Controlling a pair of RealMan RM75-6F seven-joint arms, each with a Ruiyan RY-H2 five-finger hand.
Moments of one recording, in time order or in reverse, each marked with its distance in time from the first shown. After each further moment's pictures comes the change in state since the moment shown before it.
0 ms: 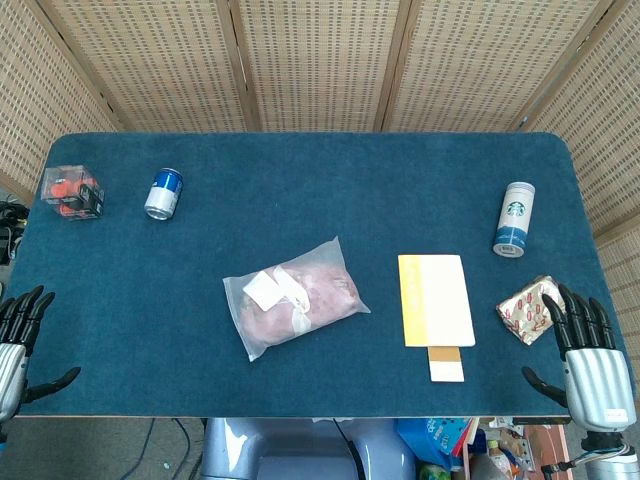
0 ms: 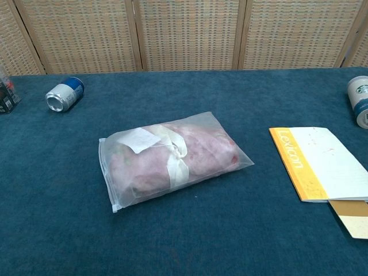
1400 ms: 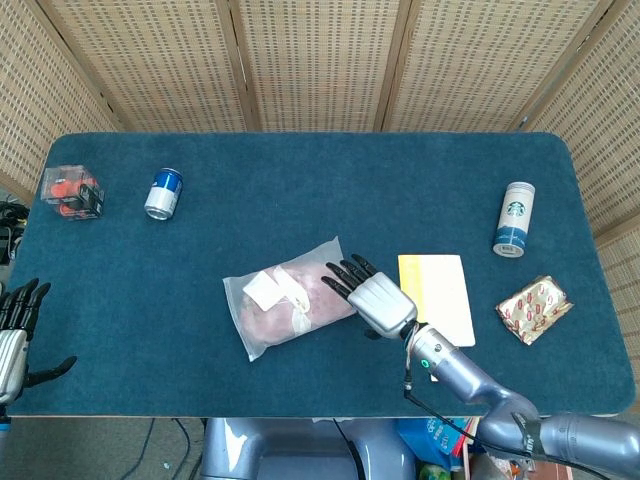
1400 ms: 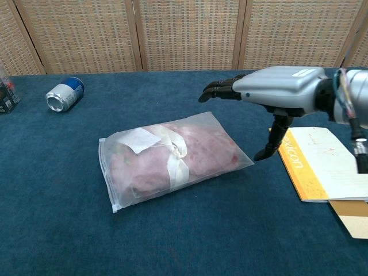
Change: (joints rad) left arm -0.040 -0.023 -0.050 0.004 -0.153 -0.102 0.066; right arm 0.751 -0.259 0.189 0.093 0.415 -0.886 -0.304
